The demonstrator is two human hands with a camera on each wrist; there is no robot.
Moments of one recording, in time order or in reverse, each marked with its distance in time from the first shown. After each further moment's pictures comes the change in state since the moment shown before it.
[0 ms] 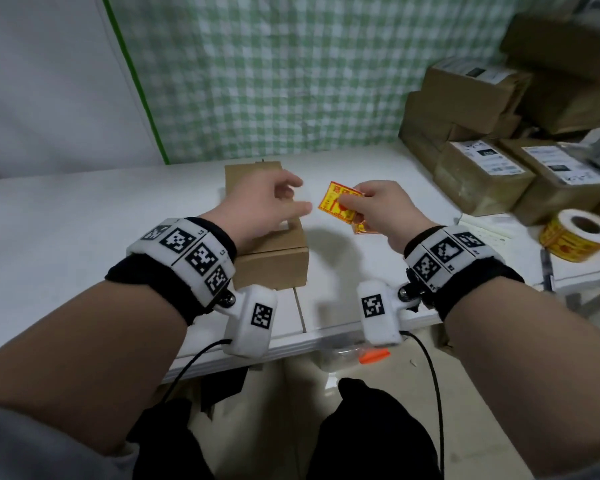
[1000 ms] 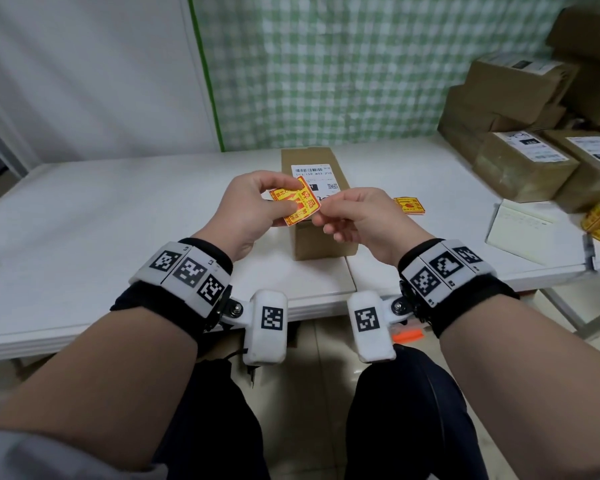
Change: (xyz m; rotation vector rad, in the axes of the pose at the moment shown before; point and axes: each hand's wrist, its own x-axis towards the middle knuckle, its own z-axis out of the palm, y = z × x) left_hand -0.094 -0.042 -0.039 -0.586 0.213 -0.050; right_hand -0.089 -0.035 0.080 0.393 -0.352 0.001
